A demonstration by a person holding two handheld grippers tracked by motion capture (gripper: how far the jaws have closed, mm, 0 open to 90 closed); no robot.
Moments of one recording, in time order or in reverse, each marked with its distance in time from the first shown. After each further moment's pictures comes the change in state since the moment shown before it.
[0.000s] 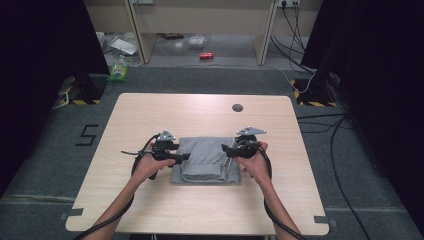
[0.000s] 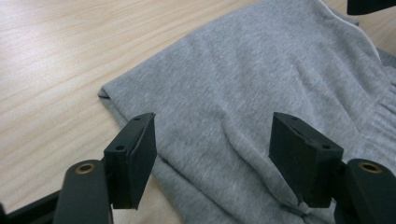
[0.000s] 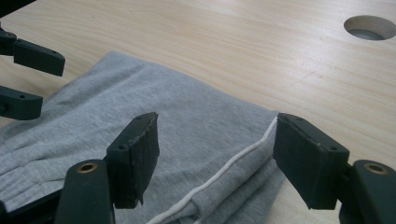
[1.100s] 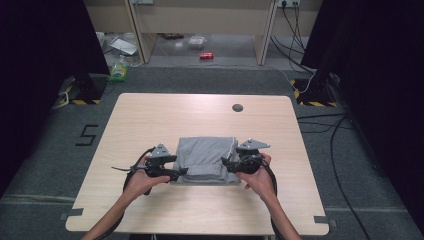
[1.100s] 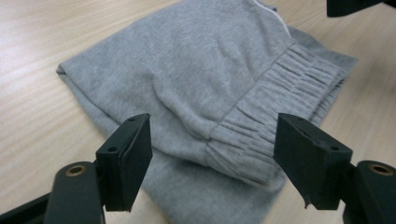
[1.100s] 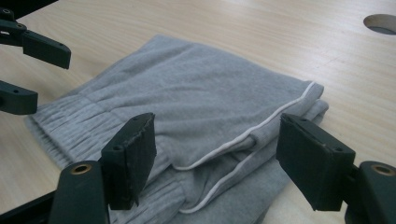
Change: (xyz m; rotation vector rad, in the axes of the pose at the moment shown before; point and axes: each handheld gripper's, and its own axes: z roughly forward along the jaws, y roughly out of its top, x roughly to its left) left arm -0.038 -0.030 -0.040 -0.054 -0.058 0.037; right arm 0.033 -0.021 -0.042 -0.010 0.032 -0.048
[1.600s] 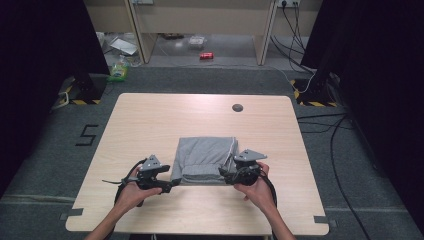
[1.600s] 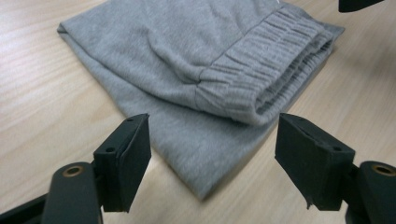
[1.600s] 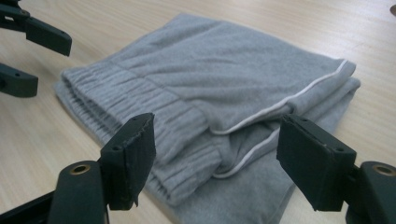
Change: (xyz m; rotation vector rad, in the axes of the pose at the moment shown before) left arm -0.005 -0.033 -0.020 0.002 0.006 0.001; right arm 0.023 -0.019 -0.009 0.022 0.016 -0.051
